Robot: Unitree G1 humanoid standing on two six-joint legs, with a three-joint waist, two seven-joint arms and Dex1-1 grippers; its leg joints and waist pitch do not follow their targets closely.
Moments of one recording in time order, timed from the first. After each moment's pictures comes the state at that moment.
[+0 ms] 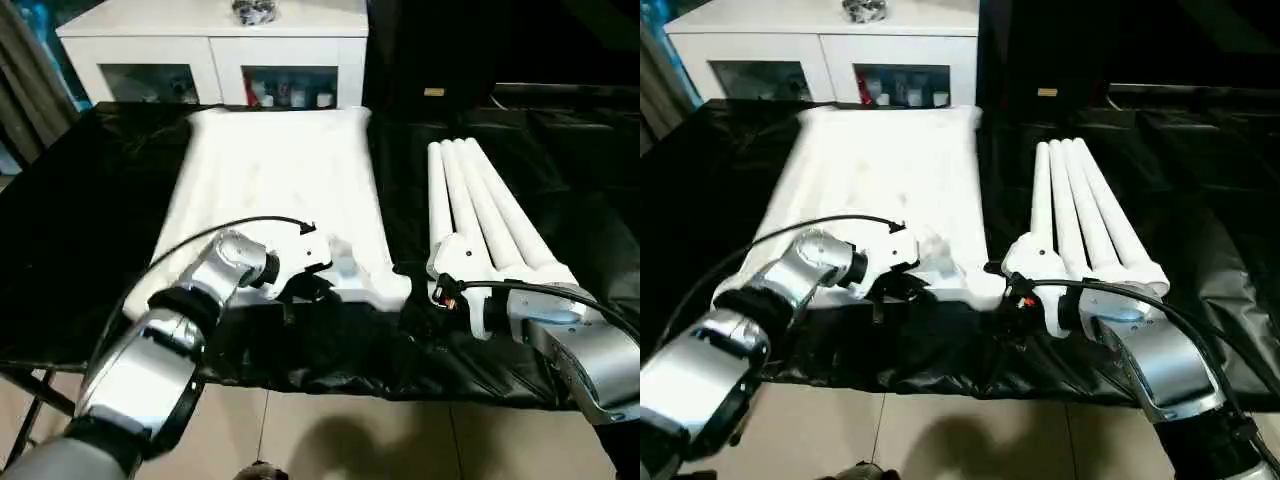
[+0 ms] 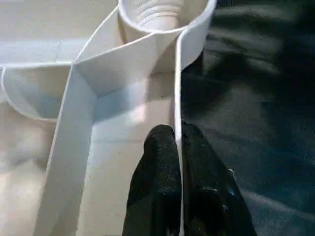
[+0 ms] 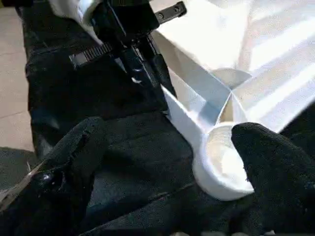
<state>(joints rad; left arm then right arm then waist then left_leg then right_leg) -0.82 0.22 -0.33 1.03 0.14 -0.11 -1.04 -0.27 -0.56 0.20 -0.16 0.22 0.55 0.87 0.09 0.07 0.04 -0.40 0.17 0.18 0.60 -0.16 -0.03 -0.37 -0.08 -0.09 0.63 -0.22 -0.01</state>
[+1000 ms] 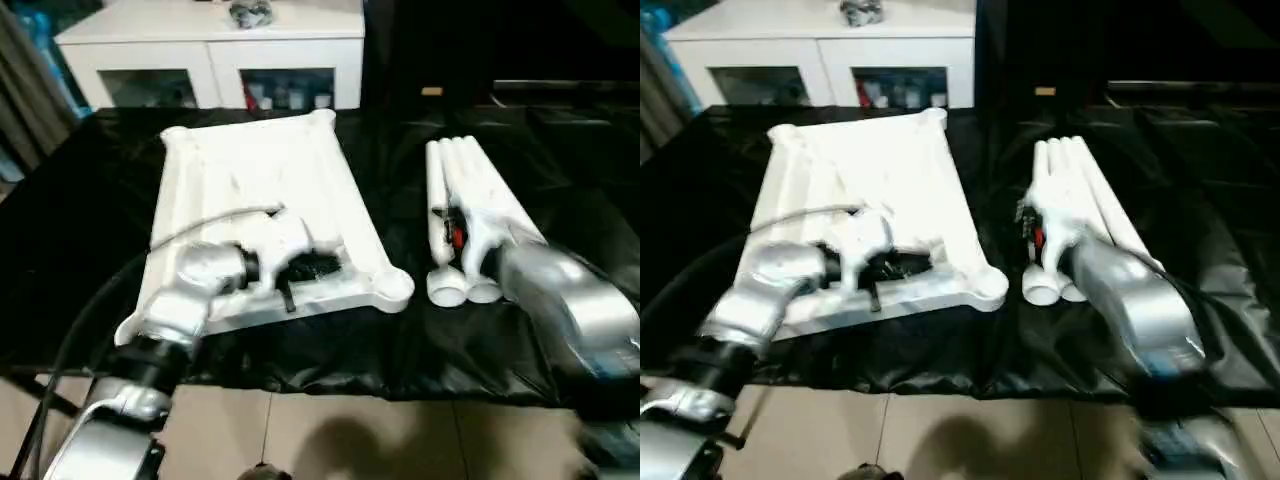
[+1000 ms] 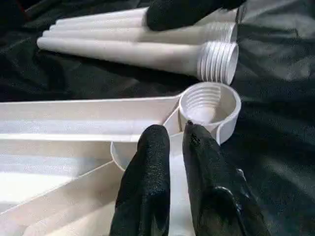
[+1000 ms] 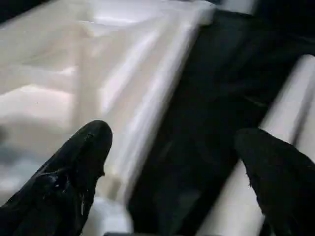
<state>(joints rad) -0.56 0.30 -0.19 0.41 -0.02 0.07 -1.01 -0.51 -0.32 0.00 0.04 0.18 0.80 0.38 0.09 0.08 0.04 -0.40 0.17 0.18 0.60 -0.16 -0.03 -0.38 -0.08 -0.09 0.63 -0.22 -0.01</state>
